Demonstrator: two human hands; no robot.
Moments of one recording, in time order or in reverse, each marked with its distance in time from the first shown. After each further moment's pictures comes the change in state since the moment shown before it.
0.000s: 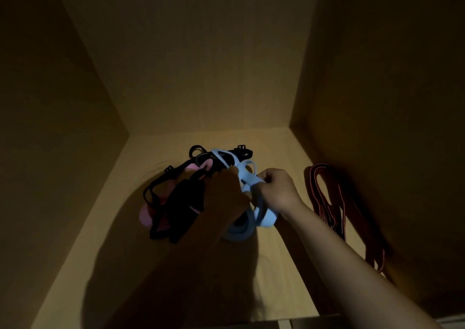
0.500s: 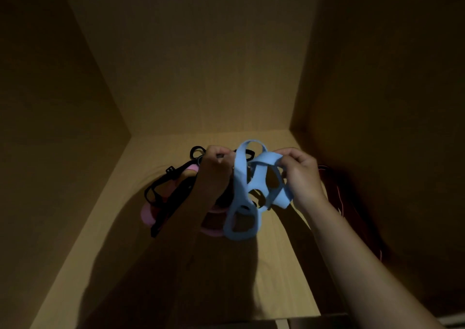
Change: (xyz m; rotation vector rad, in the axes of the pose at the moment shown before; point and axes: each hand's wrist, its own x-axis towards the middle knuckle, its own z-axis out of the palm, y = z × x) left_hand 0.024 -0.006 -0.033 -0.904 0.071 -0.296; right_hand -0.018 -0.030 -0.035 0.599 0.158 -0.071
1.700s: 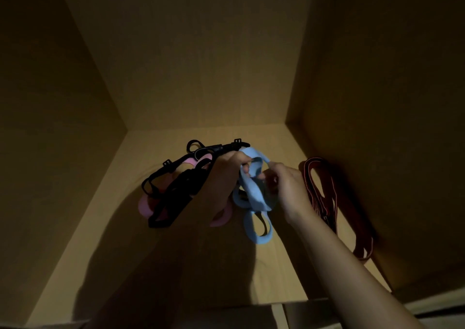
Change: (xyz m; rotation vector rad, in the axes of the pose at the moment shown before) left_hand -0.040 0.020 0.014 -0.355 -0.314 -0.074; right_hand -0.024 0.022 -0.001 -0.066 -0.051 0.114
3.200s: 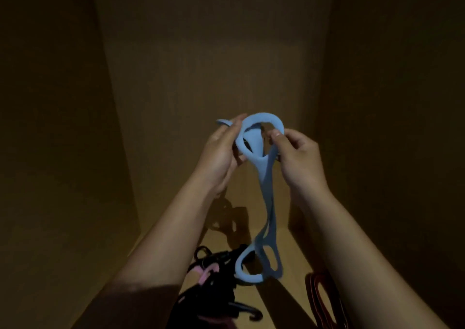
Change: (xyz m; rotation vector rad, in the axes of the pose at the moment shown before) left_hand 0.026 0.221 0.006 -0.243 -0.097 0.510; right_hand 0.000 -0.229 0.013 0.067 0.078 -0.656
